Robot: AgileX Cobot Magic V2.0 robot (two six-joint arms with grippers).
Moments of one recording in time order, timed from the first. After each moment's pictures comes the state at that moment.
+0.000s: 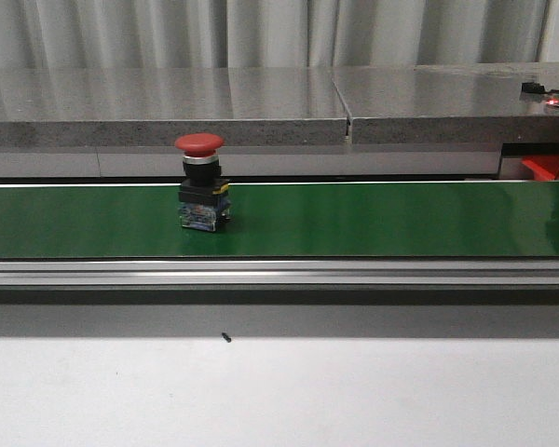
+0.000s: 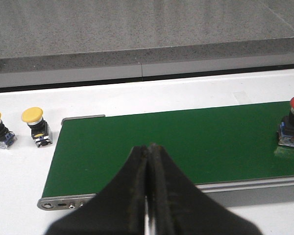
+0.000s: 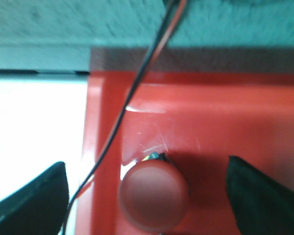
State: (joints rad) left arm -0.05 0.45 -0.58 -0.10 0.56 0.10; right arm -0.38 2.30 -2.13 0.40 0.93 -0.43
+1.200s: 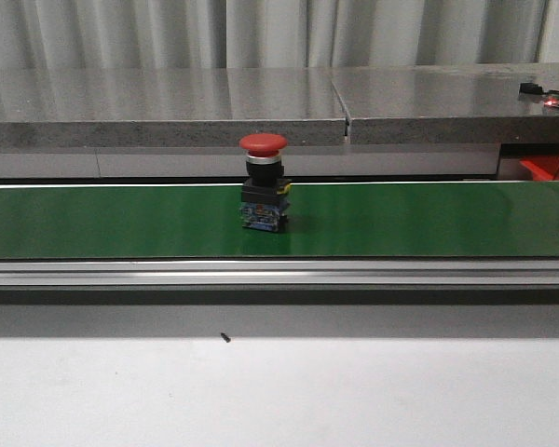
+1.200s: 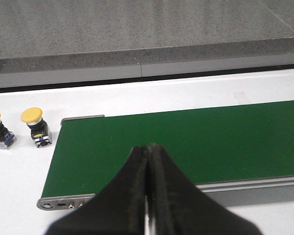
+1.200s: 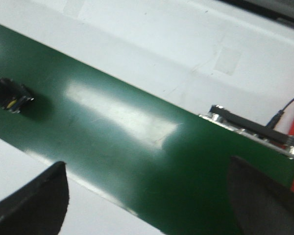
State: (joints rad) left arm -0.05 0.45 -0.58 -0.10 0.56 0.10; right arm -0.03 1.56 -1.61 0.35 1.19 -0.41
